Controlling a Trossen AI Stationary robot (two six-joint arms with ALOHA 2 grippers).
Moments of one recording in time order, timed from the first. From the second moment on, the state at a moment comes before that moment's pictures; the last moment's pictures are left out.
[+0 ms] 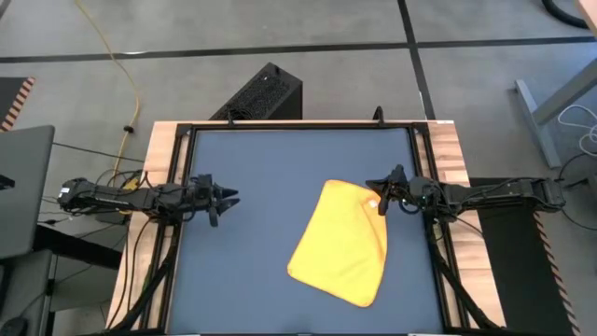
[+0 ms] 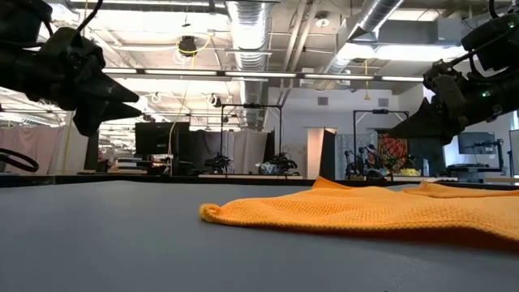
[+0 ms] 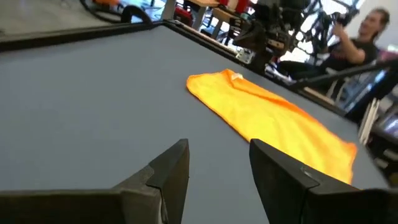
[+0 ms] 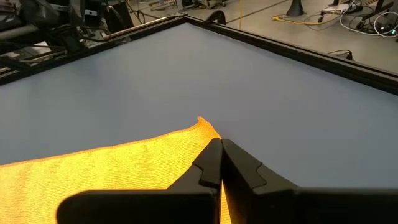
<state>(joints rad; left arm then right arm) -0.08 0.23 0.01 0.08 -0.35 -0.50 -0.10 0.52 0.01 0.21 0.36 0.29</state>
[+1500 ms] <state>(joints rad) -0.08 0.96 0.11 0.67 -0.27 -0.28 -0.05 1.15 0.55 -0.38 0.26 0.06</state>
